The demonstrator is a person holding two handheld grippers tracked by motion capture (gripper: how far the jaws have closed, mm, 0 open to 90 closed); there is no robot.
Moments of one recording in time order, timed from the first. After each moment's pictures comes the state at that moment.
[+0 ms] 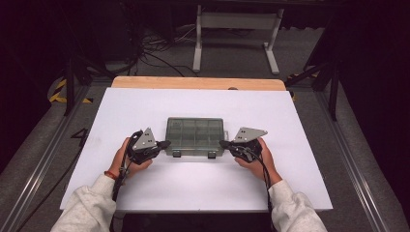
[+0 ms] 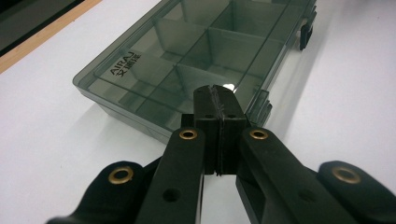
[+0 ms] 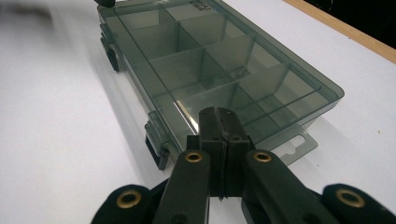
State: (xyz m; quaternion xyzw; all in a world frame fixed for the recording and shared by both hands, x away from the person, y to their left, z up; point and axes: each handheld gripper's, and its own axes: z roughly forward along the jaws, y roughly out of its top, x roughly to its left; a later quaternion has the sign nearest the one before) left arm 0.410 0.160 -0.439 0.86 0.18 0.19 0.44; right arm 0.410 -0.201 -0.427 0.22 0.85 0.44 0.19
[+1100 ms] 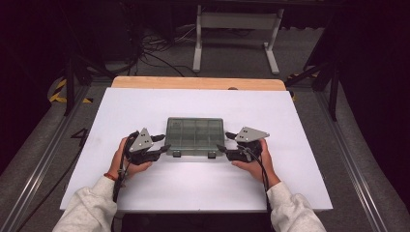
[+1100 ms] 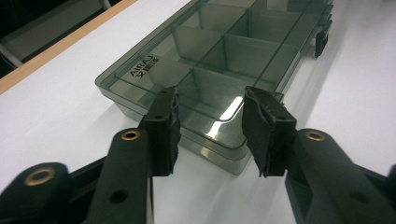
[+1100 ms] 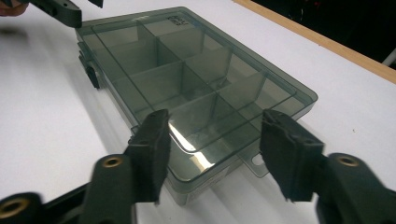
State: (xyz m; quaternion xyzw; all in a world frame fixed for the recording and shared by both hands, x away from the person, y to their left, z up) left arm 0.407 0.167 -0.443 0.84 0.20 0.22 0.46; right arm 0.408 -0.201 -0.430 0.25 0.82 0.46 0.22
